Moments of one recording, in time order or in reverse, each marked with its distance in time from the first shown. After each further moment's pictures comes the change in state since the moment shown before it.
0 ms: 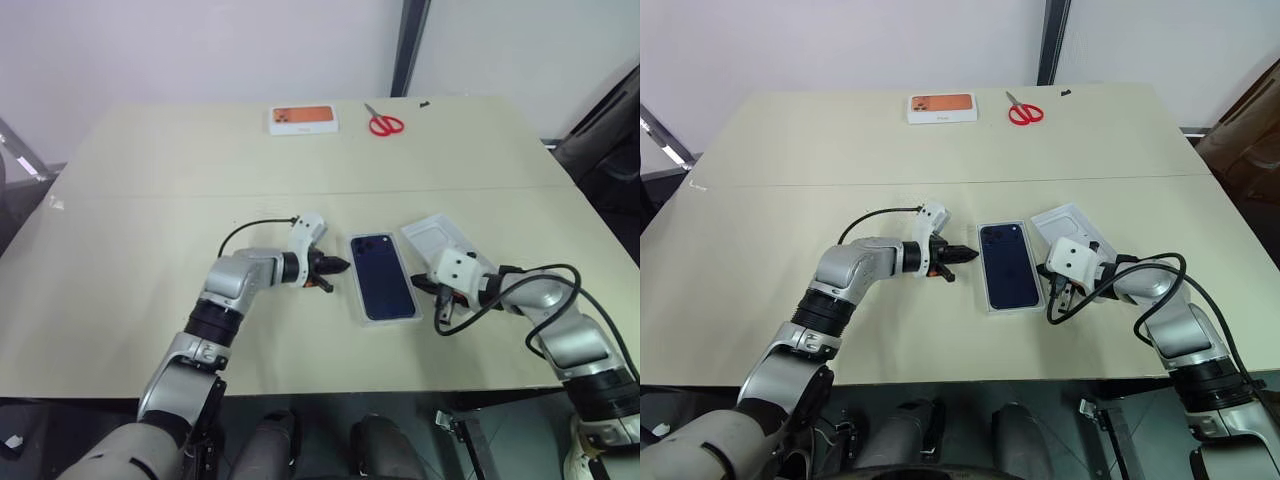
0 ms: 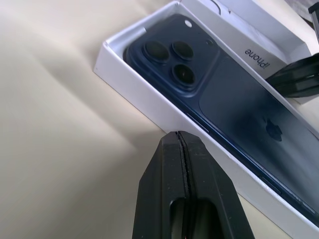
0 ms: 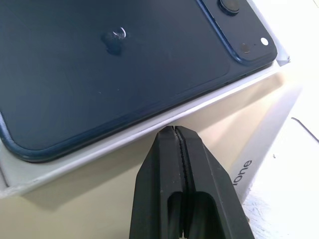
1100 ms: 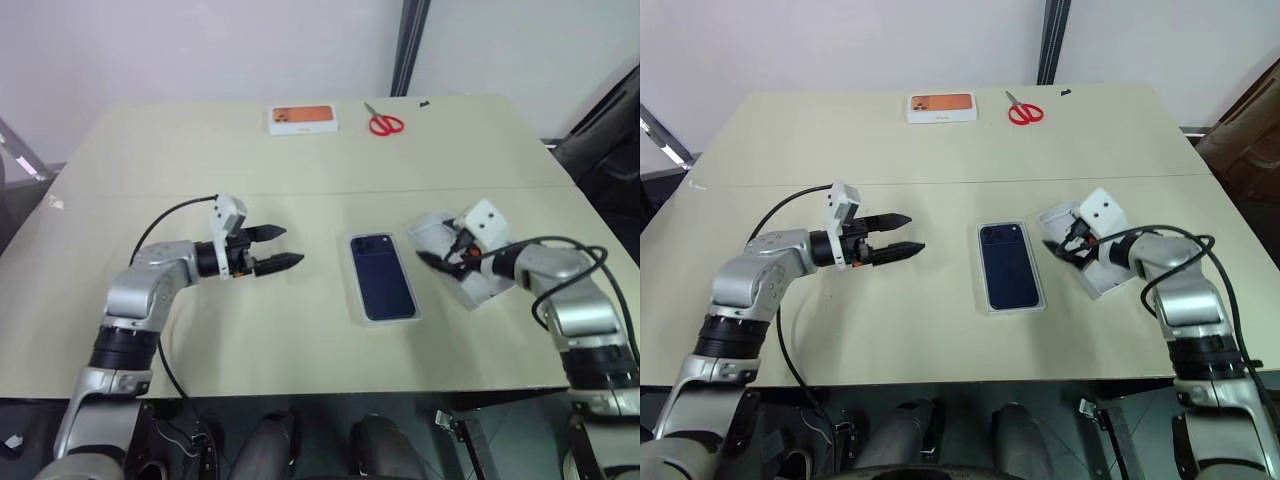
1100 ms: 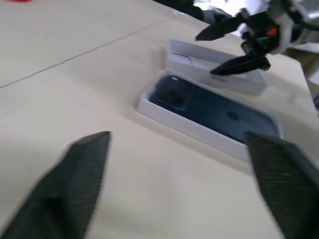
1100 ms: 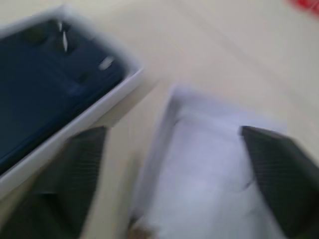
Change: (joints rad) left arm 0.220 0.345 0.172 -0.252 -0.110 -0.311 -0.351; right arm -0.091 0.067 -0.136 0.045 0.129 0.276 -0.145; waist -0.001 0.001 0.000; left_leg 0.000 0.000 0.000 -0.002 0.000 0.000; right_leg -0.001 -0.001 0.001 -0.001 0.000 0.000
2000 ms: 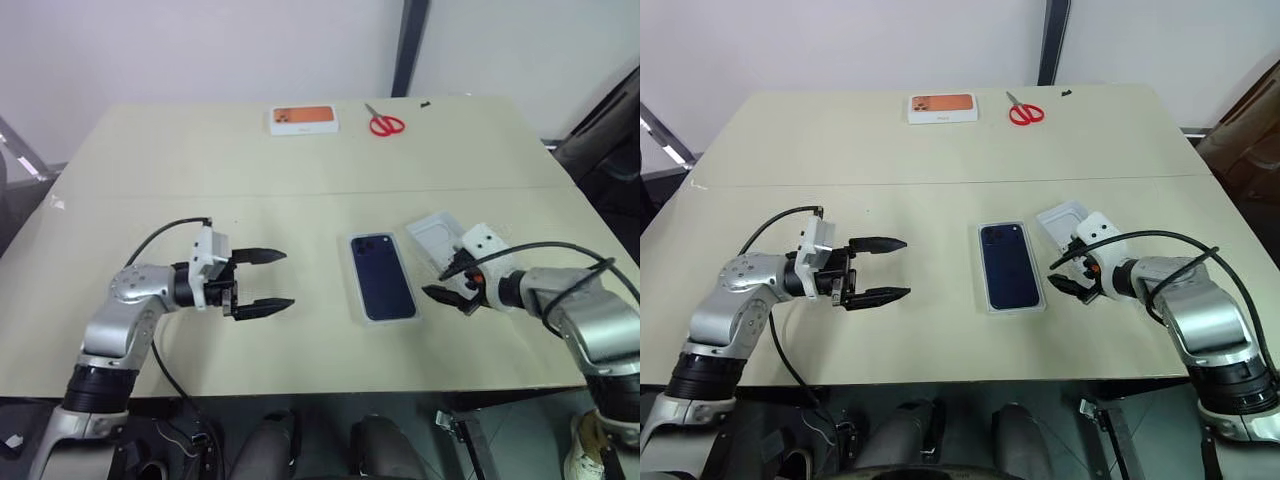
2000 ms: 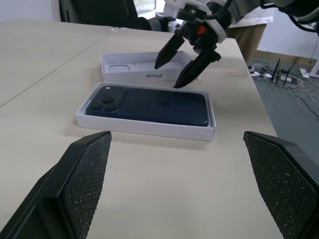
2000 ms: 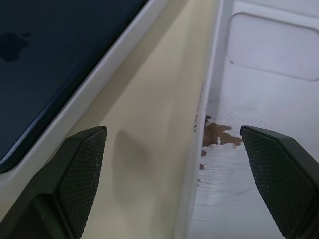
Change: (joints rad) left arm 0.183 0.060 0.018 -0.136 -0.028 -0.277 -0.199; right arm 0.032 -0.129 0.053 -0.302 0.136 0.607 -0.078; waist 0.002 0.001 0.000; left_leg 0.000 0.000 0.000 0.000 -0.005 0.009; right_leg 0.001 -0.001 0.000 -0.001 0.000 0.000
